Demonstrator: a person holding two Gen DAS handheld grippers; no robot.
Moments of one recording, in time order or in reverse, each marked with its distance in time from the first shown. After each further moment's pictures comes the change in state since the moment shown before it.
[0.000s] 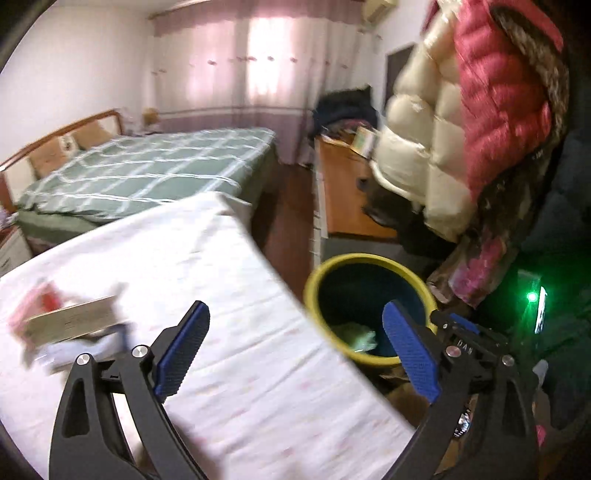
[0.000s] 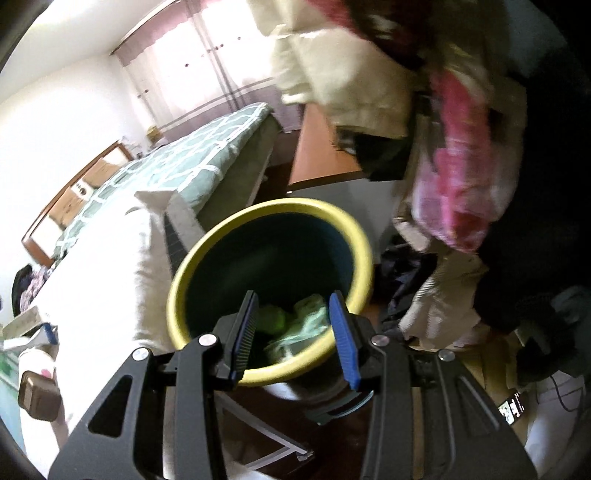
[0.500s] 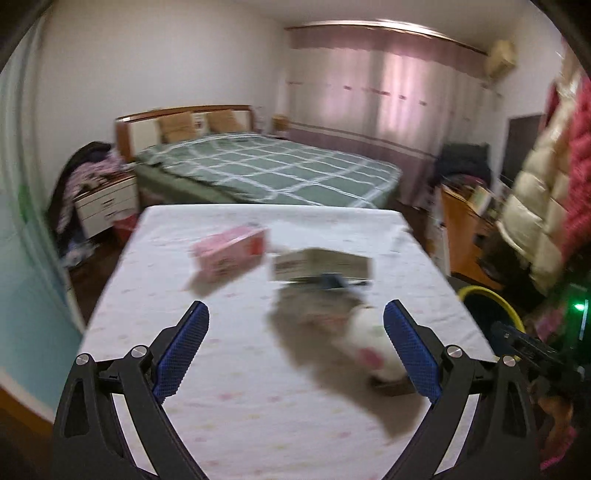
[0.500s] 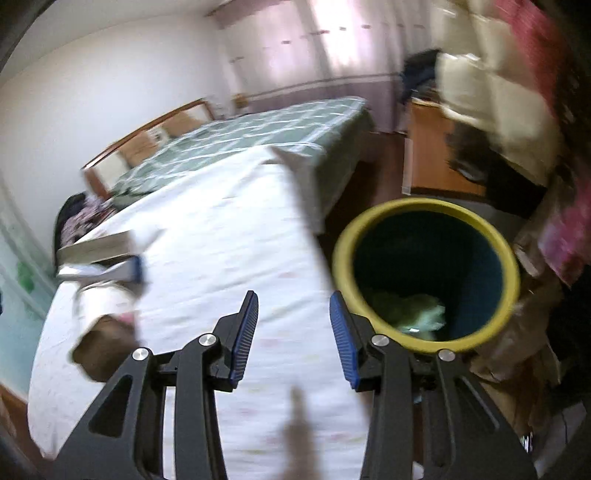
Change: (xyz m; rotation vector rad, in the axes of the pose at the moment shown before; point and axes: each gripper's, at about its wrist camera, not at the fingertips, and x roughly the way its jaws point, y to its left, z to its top) left arm -0.143 0.185 -0.089 -0.305 -0.109 0.377; right arm -0.024 0.155 -0.040 -0.283 0.042 0.232
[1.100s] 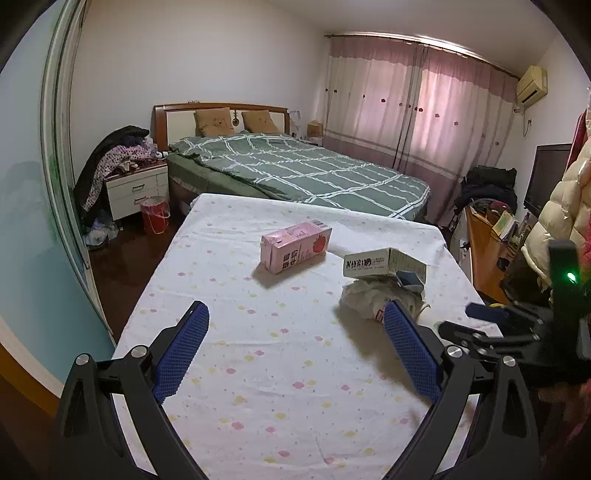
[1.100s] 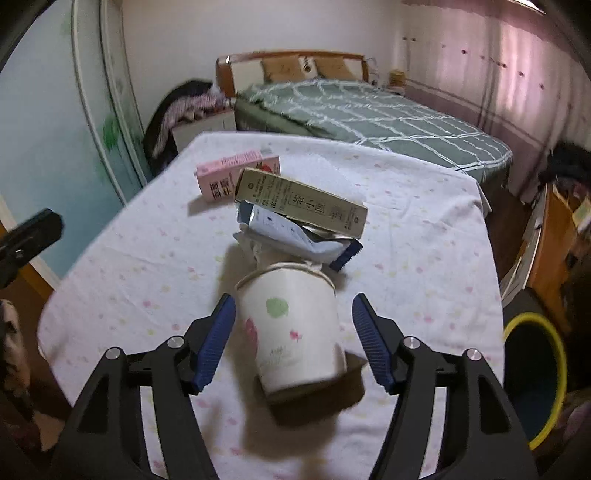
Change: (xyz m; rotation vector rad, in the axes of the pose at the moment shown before) left arm -0.014 0.058 -0.015 -0.089 -0.017 0.065; right arm 0.027 0.200 0.007 -0.564 0.194 0.252
